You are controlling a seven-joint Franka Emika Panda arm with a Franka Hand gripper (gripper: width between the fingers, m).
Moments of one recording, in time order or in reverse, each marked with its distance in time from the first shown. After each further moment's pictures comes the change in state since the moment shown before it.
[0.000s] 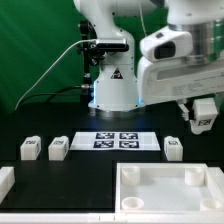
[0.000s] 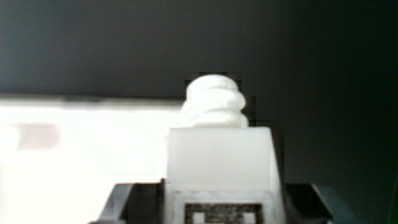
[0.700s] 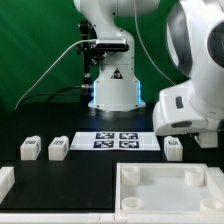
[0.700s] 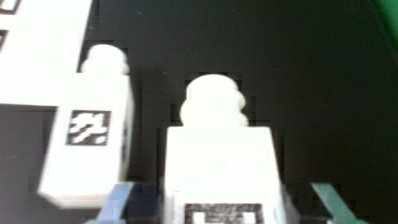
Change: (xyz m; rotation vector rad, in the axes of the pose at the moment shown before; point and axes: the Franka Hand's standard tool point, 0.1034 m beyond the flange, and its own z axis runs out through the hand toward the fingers) arm -0.065 -0.036 0.058 0.049 -0.746 0.131
